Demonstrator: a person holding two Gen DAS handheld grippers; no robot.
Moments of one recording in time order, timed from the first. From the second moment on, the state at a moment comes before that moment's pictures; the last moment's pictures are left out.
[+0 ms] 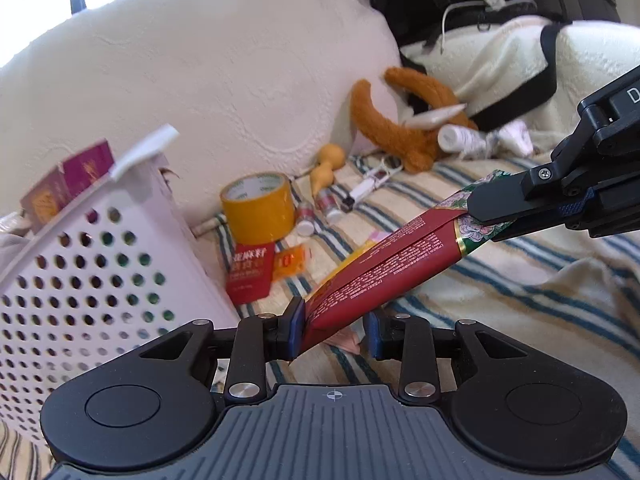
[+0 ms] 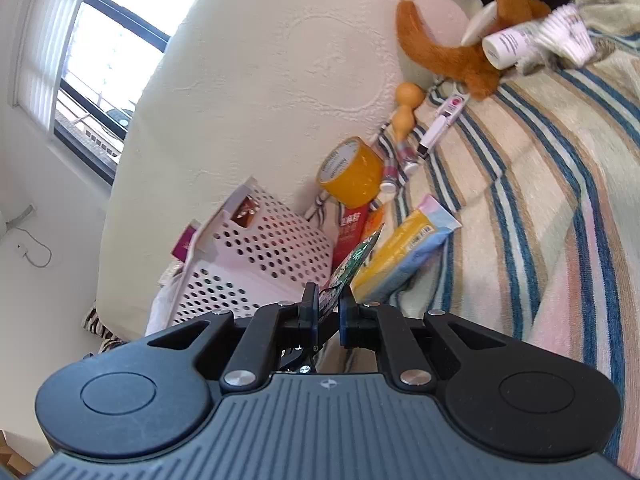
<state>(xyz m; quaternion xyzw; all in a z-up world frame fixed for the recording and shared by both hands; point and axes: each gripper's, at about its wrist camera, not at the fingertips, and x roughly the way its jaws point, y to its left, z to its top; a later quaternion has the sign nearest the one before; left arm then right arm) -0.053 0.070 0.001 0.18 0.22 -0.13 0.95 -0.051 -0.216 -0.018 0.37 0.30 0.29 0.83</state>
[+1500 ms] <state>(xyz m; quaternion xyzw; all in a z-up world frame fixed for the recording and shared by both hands) 0.014 0.292 0.128 0.10 0.28 0.19 0.94 0.026 0.081 0.116 0.13 0.31 0.38 0.86</state>
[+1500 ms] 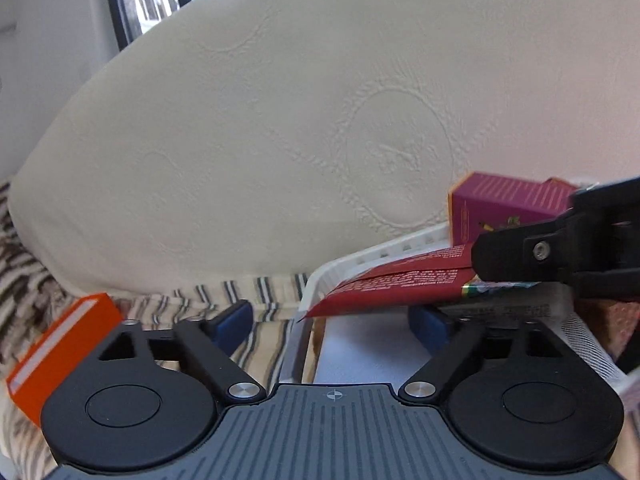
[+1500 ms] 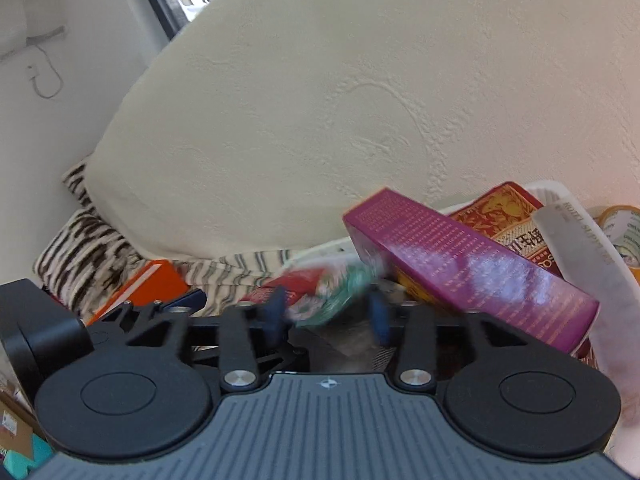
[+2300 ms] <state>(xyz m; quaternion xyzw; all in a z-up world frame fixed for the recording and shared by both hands) -0.077 0.285 0.164 0.00 0.23 0.18 0.96 -0.067 0.007 0.136 -0.01 0.16 0.31 0.94</state>
